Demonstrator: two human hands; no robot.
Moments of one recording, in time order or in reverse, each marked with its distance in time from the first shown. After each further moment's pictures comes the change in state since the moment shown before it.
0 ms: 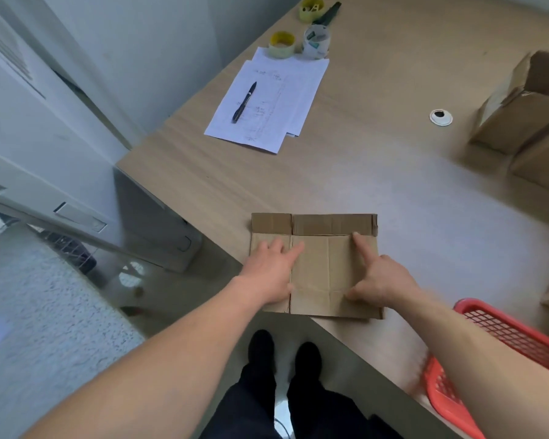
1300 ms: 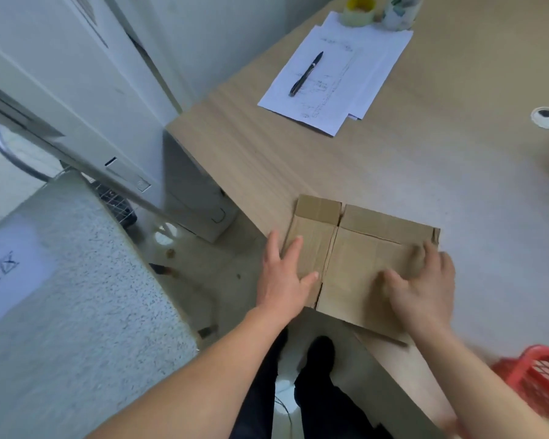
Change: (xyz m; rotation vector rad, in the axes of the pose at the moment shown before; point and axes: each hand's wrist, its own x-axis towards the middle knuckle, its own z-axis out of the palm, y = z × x) left_hand -0.024 -0.011 0.057 -0.691 0.361 -0.398; right_hand 0.023 -0.013 0.045 0.421 0.540 0.020
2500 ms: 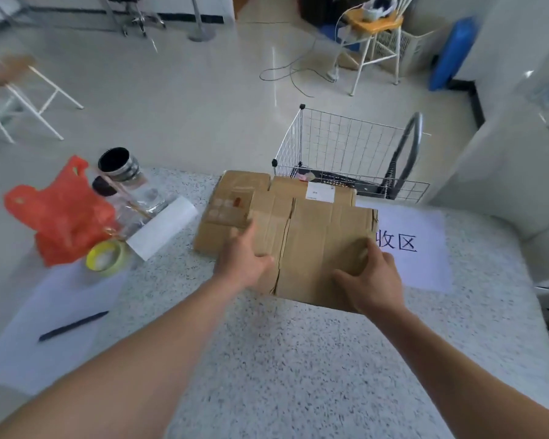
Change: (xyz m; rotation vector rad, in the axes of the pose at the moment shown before) left_hand -0.316 -0.636 -0.377 -0.329 0.684 -0.757; right_hand -0.535 -0.428 0.416 -0.263 -0.736 -0.964
